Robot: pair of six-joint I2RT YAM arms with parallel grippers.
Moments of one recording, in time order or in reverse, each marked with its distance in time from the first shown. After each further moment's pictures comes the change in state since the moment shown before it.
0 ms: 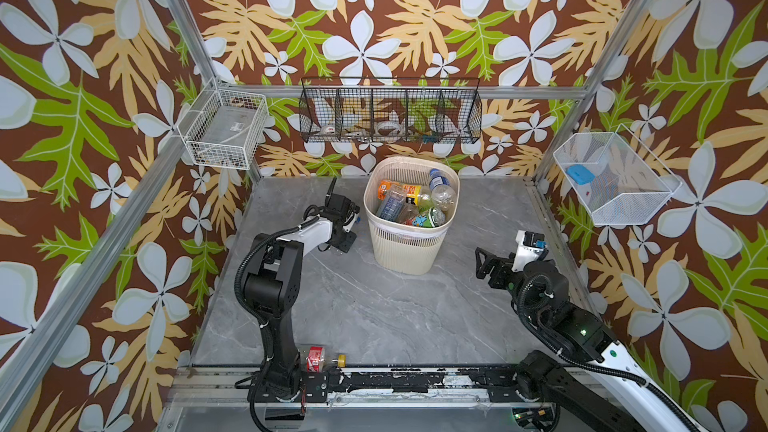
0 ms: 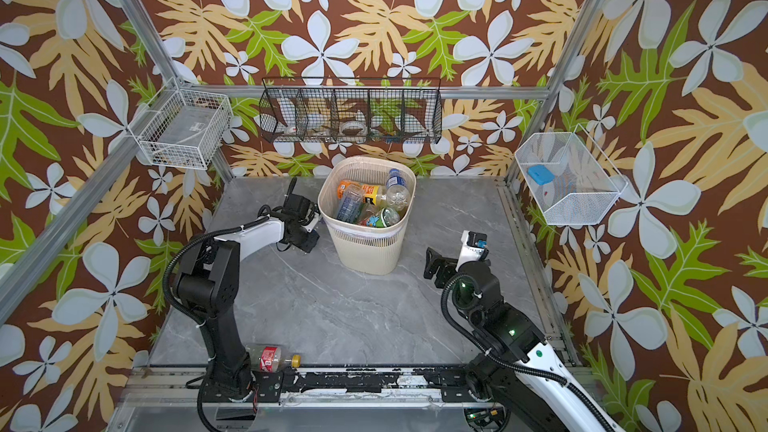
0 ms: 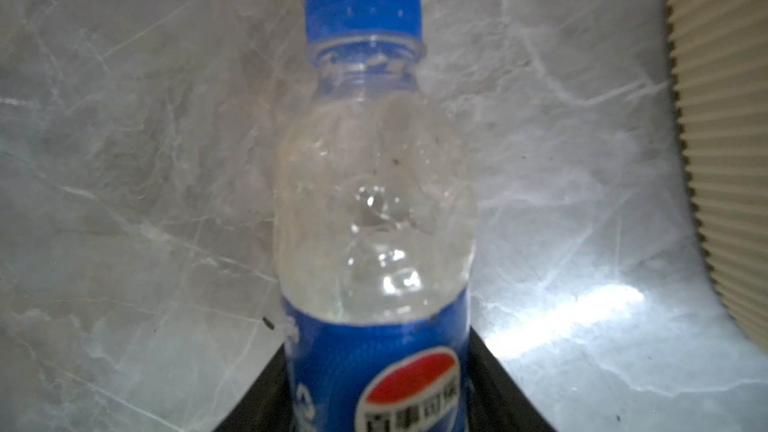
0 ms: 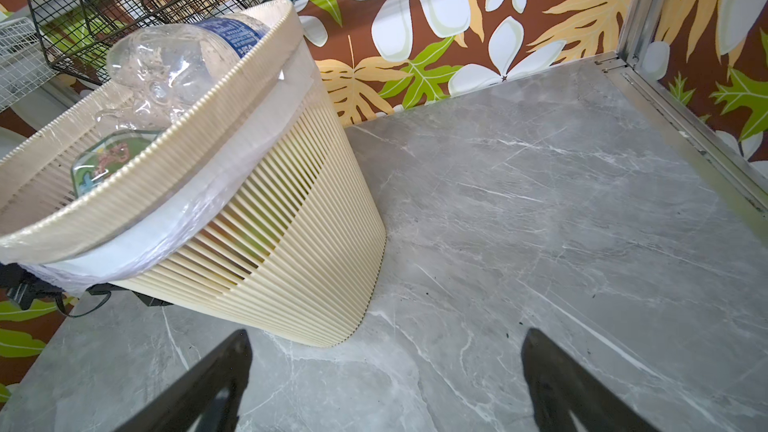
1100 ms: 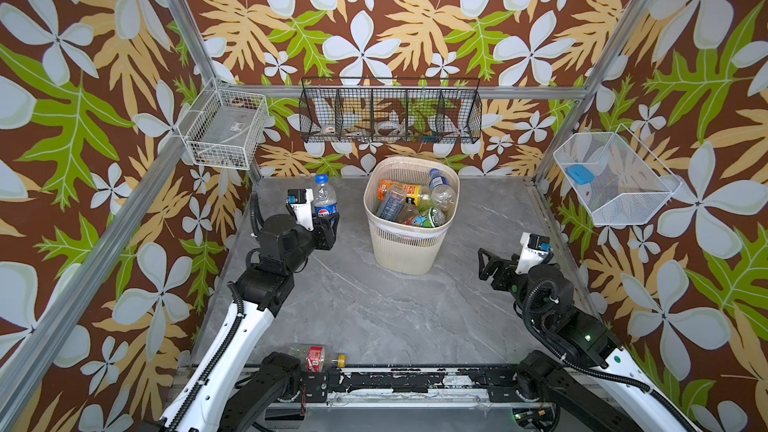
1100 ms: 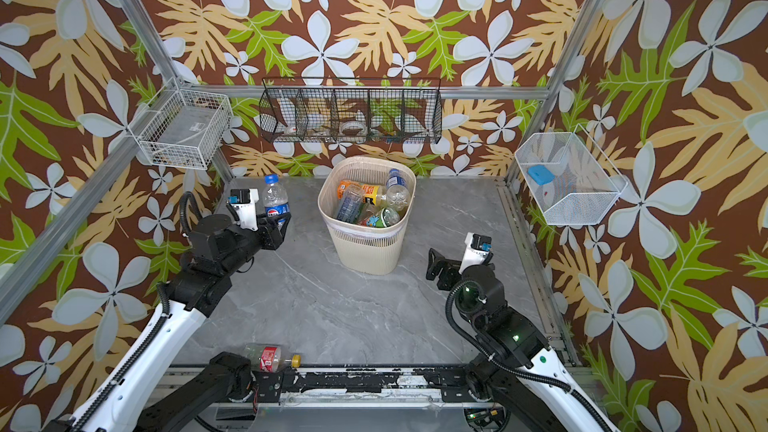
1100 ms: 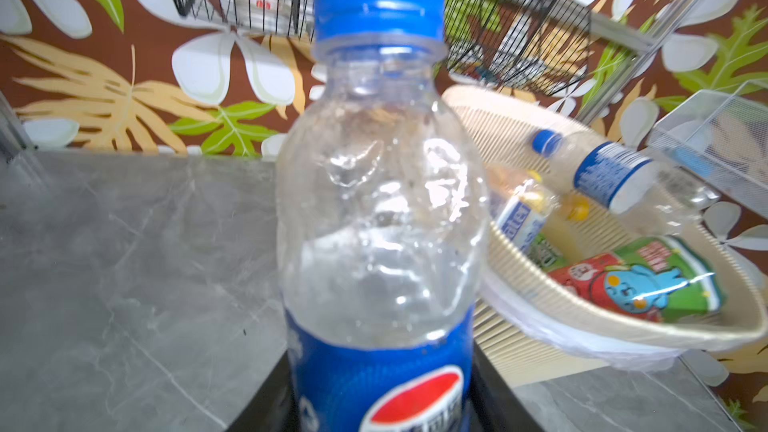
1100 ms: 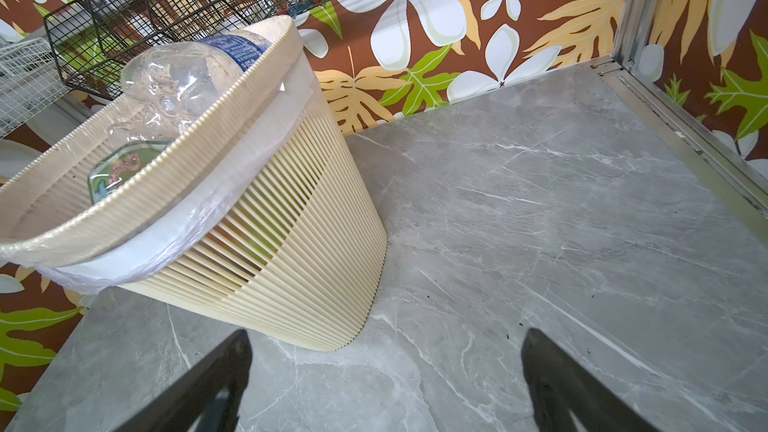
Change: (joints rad) left arm 0.003 -1.024 -0.364 0.267 0.186 -0.544; right arm 0.000 -0.037 -0.013 -0.002 0.007 0.012
